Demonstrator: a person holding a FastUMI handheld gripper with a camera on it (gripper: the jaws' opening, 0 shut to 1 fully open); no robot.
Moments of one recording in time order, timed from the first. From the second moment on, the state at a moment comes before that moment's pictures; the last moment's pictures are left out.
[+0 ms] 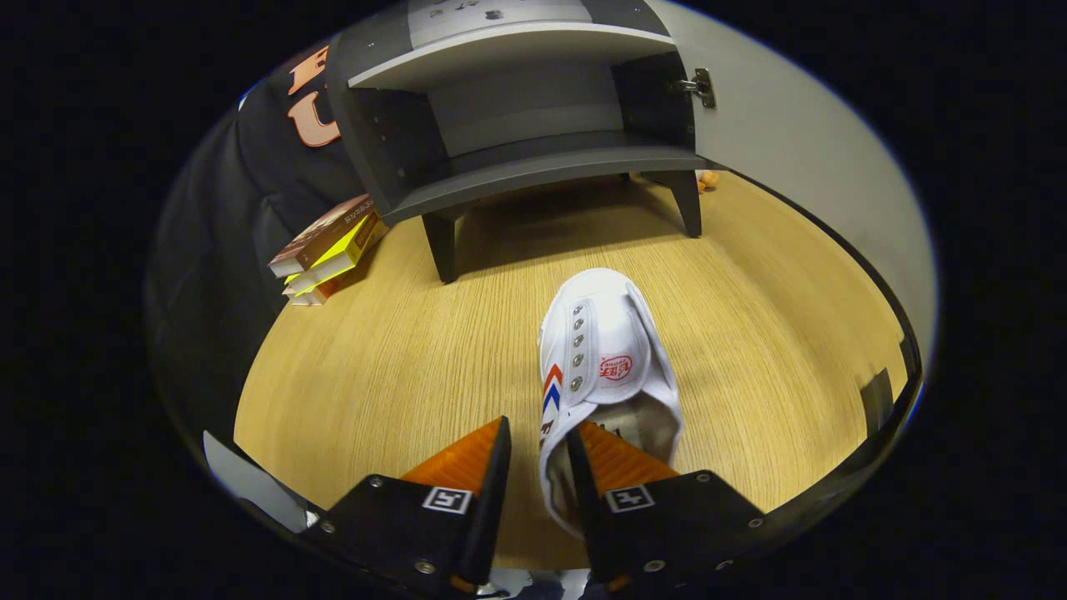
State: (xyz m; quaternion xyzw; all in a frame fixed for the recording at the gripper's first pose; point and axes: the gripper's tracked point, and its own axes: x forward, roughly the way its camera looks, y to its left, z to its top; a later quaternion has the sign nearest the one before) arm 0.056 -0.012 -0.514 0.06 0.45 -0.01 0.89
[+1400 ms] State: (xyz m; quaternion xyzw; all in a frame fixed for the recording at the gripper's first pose) arm 0.138 -0.015 -0.217 -0.03 0.19 -0.02 0.98
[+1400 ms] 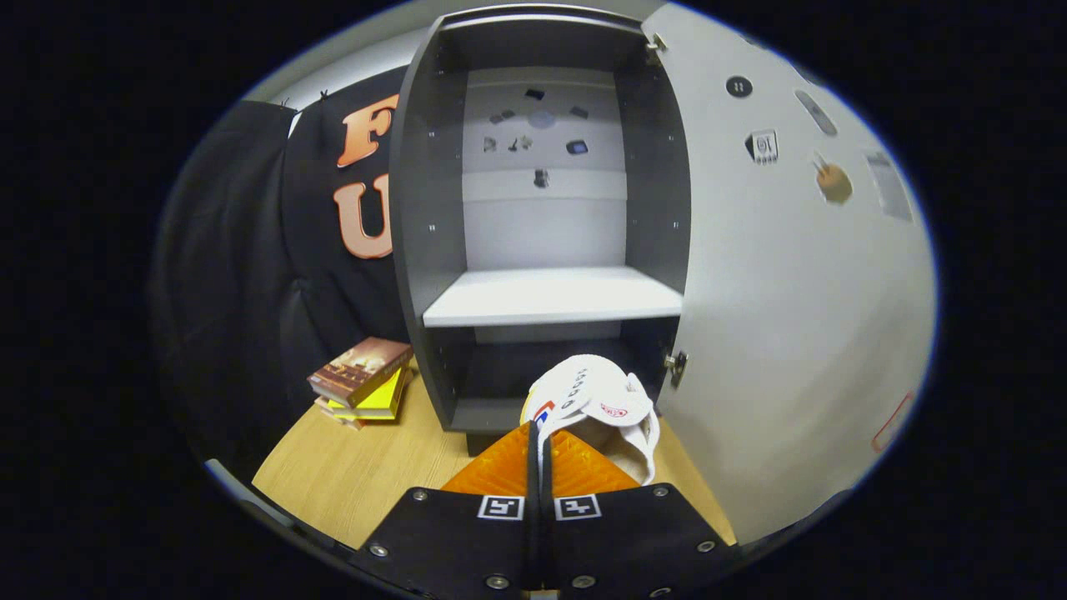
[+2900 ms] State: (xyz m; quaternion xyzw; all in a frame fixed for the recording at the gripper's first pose) arm 0.425 0.006 -0.207 -0.09 0.22 0.04 0.97
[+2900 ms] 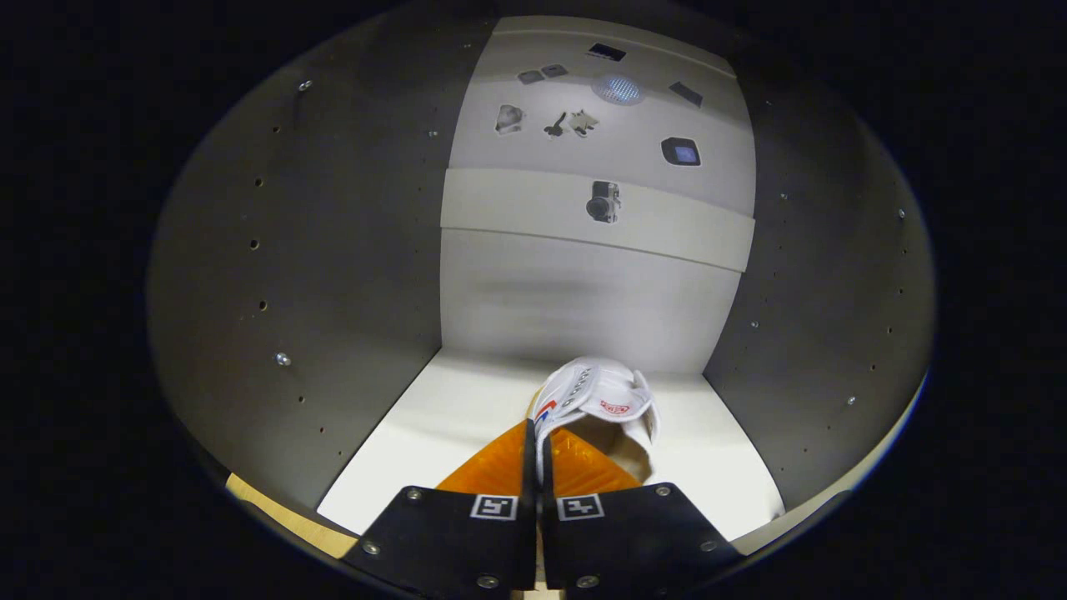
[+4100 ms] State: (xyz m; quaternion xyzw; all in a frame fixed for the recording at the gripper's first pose) arm 0.187 -0.012 -0.027 -0.03 0.05 0.00 1.00
